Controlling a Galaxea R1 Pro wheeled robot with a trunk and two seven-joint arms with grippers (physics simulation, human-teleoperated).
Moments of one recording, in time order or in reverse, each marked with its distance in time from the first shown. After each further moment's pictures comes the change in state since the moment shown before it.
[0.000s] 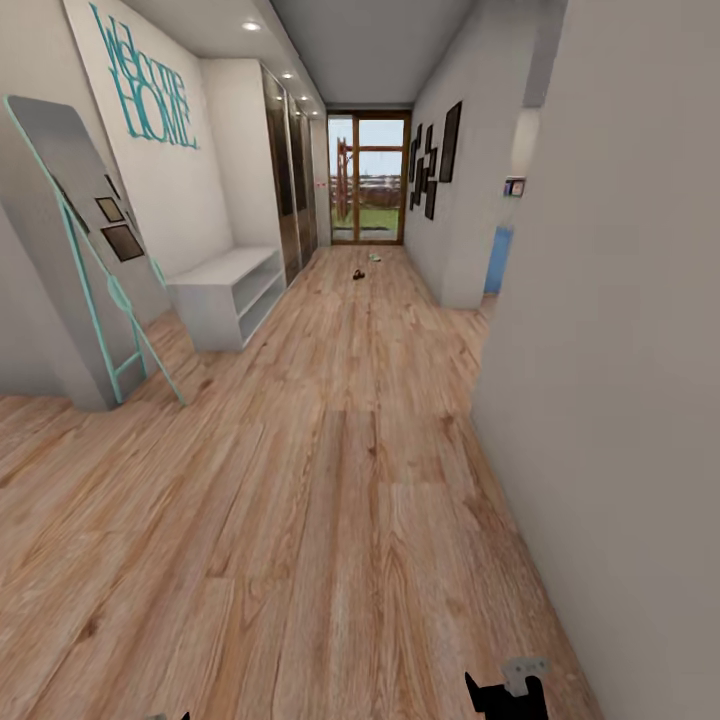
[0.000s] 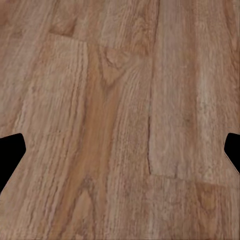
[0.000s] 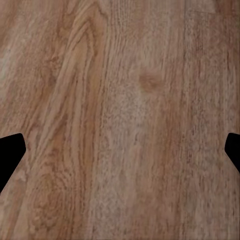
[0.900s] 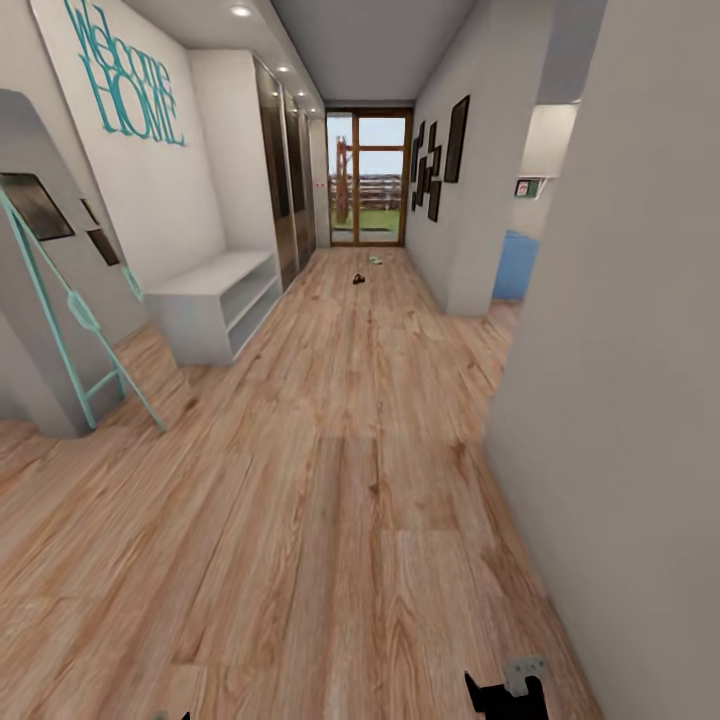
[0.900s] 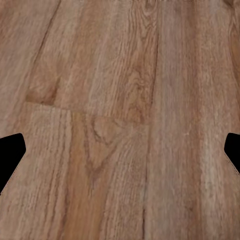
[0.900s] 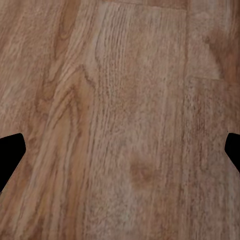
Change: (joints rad) left arm 0.000 -0.001 0.000 0.000 -0.001 0.000 0.001; right arm 0.000 0.000 0.000 0.000 0.000 0.001 0.001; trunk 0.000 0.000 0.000
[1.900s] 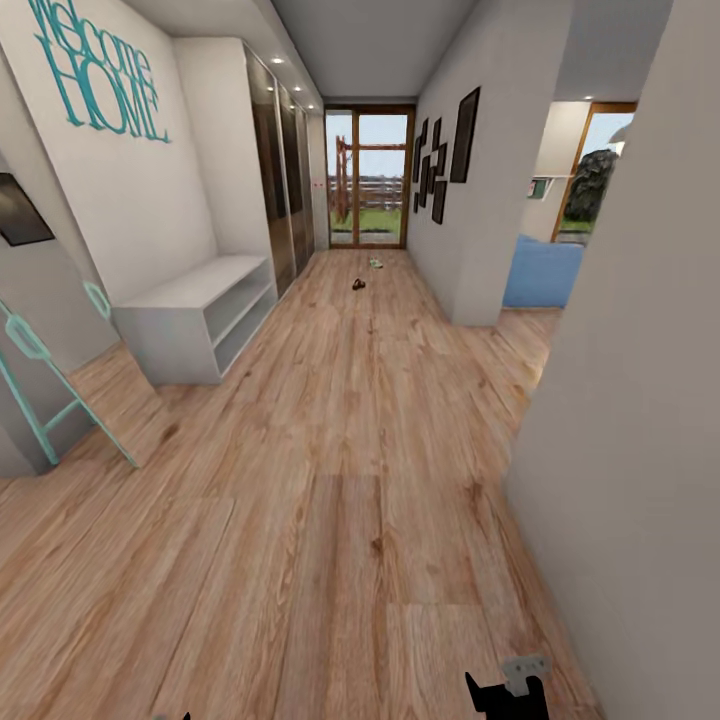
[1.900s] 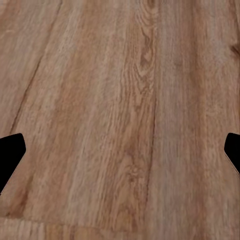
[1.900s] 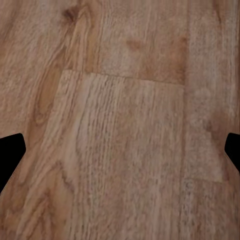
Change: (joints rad) left arm 0.000 0.000 0.000 0.002 0.000 0.000 0.001; right arm 0.000 -0.002 0.001 0.000 0.002 -0.001 0.000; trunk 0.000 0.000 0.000
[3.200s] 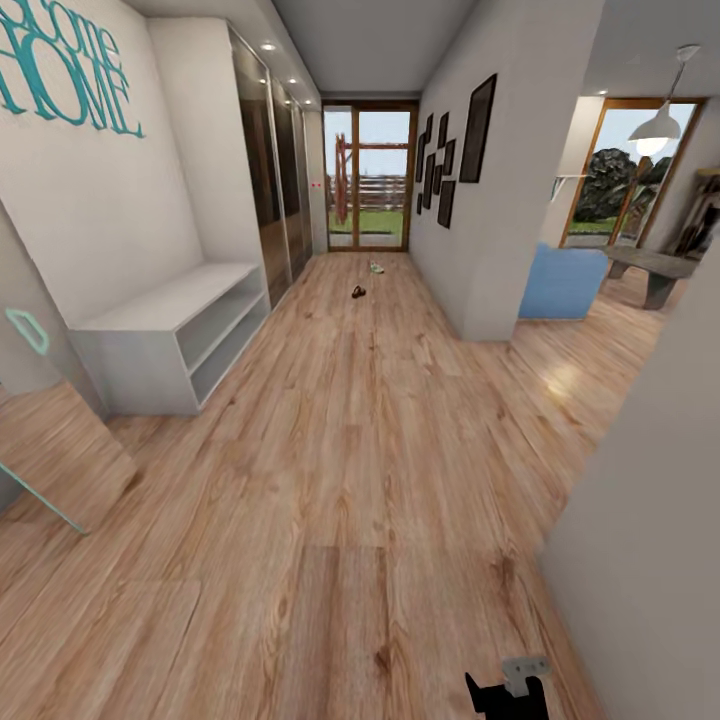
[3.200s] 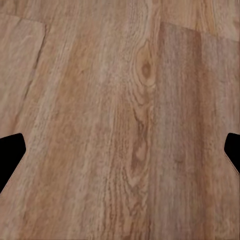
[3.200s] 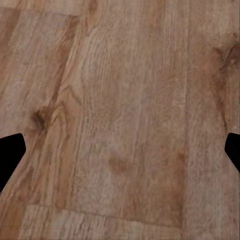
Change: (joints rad) left arm 0.000 0.000 -0.001 0.026 -0.009 0.000 0.002; right arm 0.000 0.001 0.000 0.002 0.000 0.000 -0.002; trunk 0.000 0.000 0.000
